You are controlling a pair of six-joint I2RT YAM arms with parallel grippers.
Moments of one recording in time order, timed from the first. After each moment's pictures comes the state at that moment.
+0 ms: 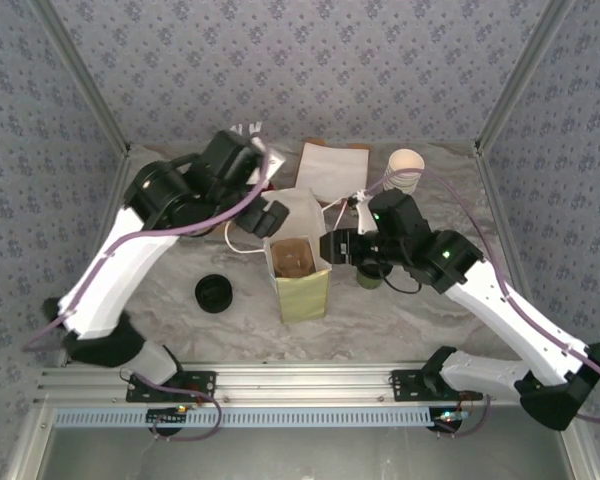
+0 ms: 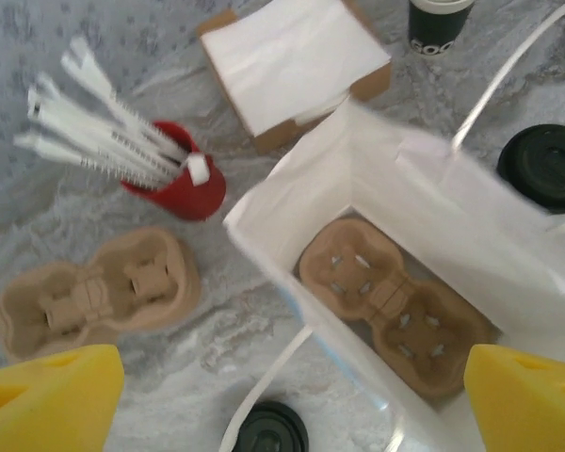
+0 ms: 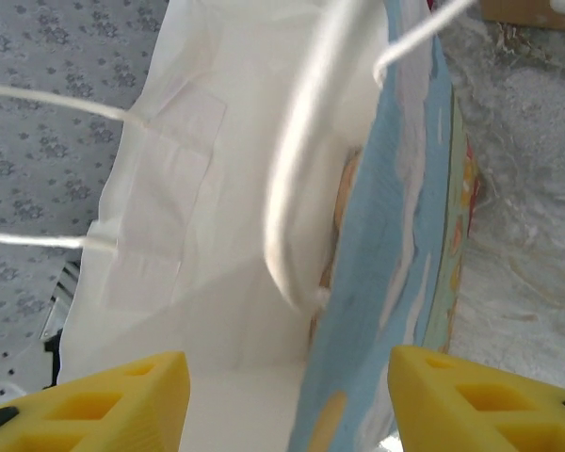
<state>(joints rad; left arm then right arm) -0.85 1.48 2.09 -1.44 -0.27 -0.08 0.76 1.12 1.25 -0.79 -0.17 0.58</state>
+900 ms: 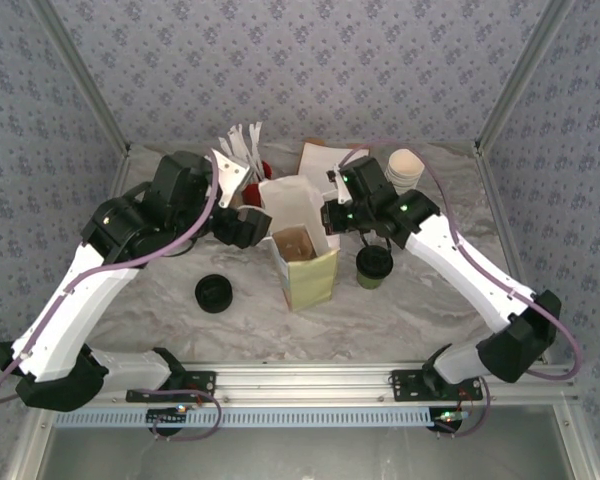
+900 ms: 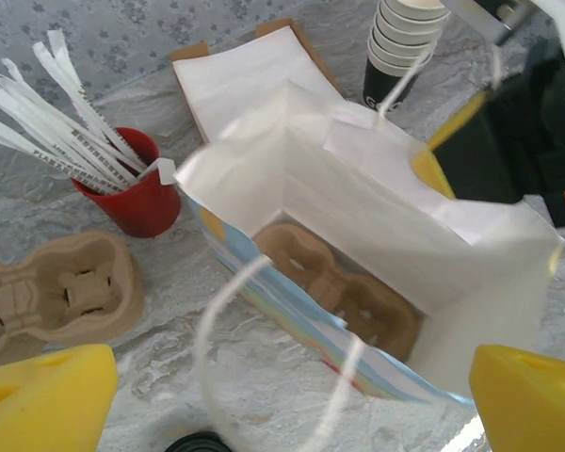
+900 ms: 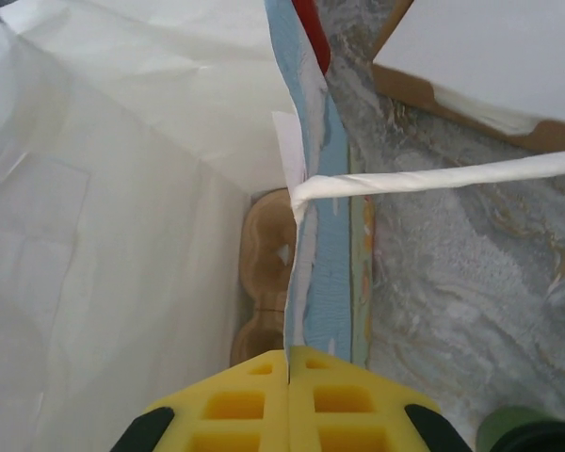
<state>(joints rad) -0.77 1.24 1.75 -1.18 -0.09 -0.12 0.66 1.44 1.46 -0.81 -0.07 0.37</state>
